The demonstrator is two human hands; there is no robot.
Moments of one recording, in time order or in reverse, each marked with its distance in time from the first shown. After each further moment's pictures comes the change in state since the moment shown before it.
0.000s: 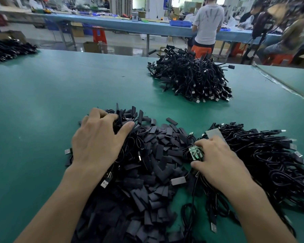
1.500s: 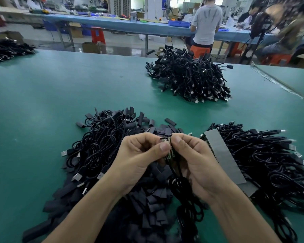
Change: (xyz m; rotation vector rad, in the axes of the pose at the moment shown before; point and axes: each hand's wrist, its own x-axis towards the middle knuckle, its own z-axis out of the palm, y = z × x) left_hand -0.038 0.043 0.019 -1.611 -0.563 -0.005; right_hand -0.008 -0.041 0.012 1.760 -0.394 -0.167
